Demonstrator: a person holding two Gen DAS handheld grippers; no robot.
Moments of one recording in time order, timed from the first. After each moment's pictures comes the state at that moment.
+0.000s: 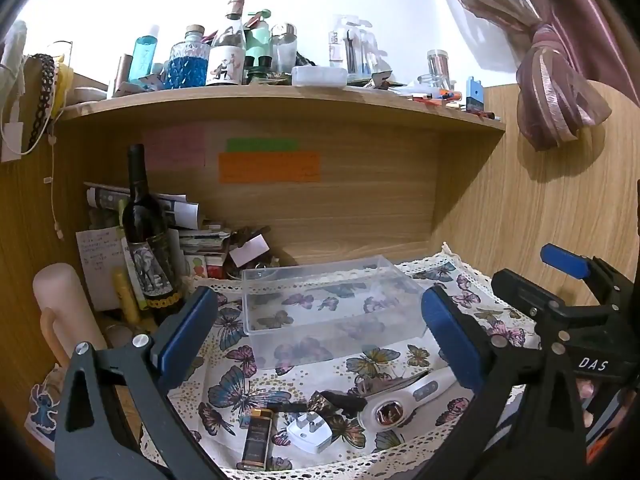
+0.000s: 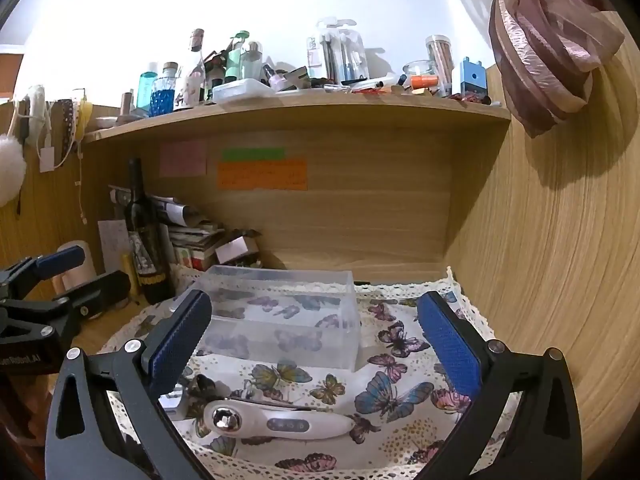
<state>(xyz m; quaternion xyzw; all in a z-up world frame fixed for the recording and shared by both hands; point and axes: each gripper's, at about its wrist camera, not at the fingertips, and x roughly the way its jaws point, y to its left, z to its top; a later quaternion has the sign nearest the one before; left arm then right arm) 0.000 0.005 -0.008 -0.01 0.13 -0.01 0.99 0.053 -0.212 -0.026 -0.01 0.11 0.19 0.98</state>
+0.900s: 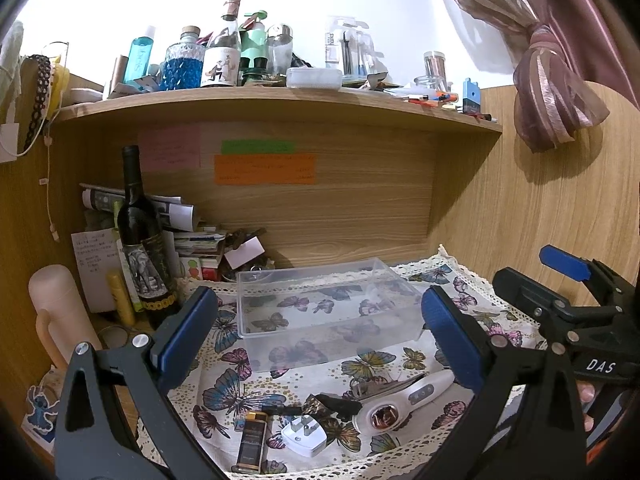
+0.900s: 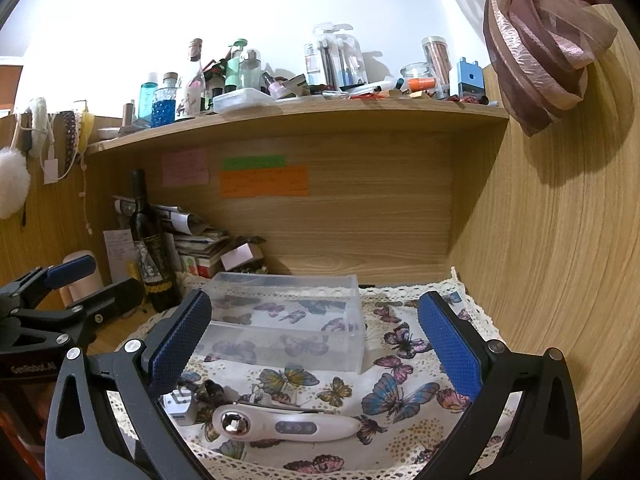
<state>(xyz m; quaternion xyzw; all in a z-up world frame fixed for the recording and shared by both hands) 0.003 0.001 -0.002 -0.01 0.13 -0.01 0.99 0.049 -0.214 -0.022 0.00 0.10 0.20 0.97</state>
